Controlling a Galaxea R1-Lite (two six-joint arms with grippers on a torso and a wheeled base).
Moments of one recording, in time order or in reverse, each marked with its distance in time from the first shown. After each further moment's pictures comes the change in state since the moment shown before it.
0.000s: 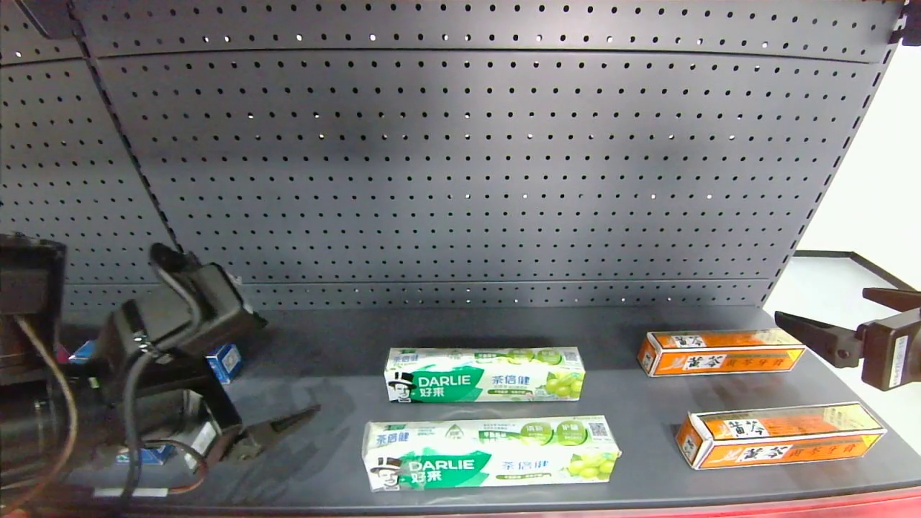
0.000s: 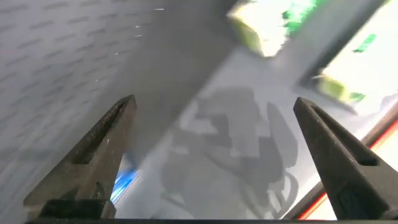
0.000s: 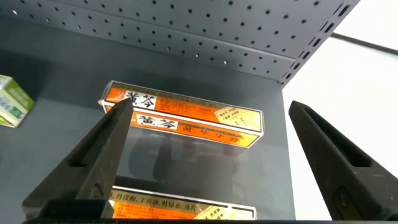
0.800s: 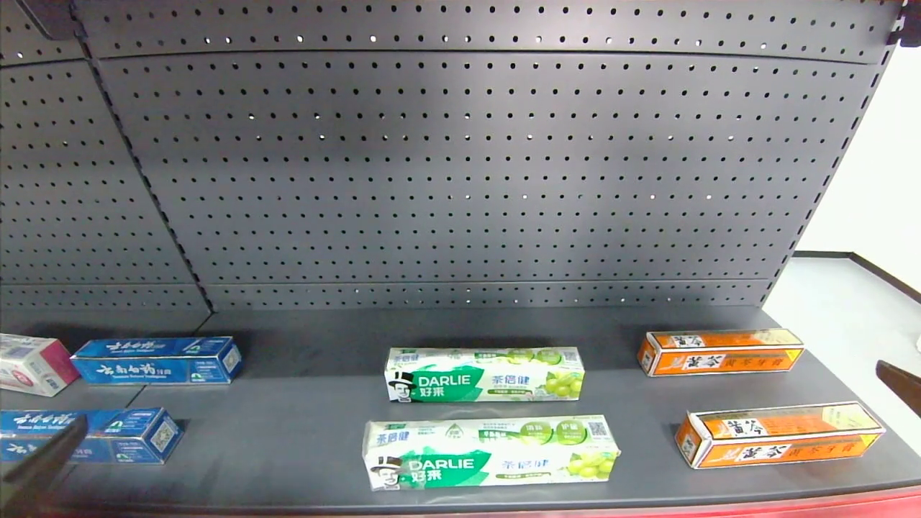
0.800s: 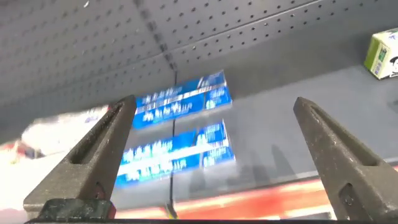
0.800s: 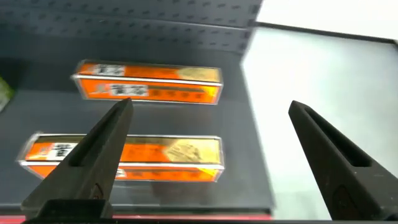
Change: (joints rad) left arm 0.232 -0.627 0.275 -0.052 0.233 -0.256; right arm -0.132 -0.314 0.219 0.006 -0.021 0.062
